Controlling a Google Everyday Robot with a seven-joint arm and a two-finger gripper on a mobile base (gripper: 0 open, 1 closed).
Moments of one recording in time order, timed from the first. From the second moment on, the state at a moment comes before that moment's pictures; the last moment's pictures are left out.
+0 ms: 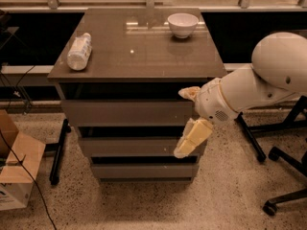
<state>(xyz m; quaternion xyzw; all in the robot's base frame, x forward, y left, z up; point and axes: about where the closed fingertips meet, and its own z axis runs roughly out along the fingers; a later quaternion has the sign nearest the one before) 0.480 -0.071 0.828 -0.61 0.70 0.20 0.30</state>
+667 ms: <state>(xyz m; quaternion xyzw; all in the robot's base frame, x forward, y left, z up) 0.474 -0.060 0.807 -0.62 0.71 0.20 0.27</state>
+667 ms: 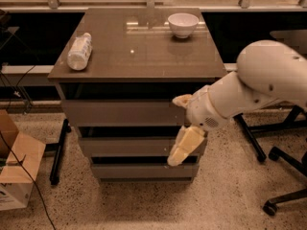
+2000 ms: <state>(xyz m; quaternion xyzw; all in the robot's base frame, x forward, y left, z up) 0.491 -0.085 0.660 -0.60 0.71 0.25 0.27</state>
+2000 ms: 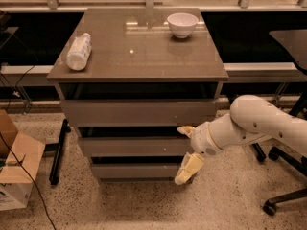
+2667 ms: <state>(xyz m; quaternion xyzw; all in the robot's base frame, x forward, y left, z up) 0.493 -0.069 0.628 -0.59 0.72 0.27 0.25</state>
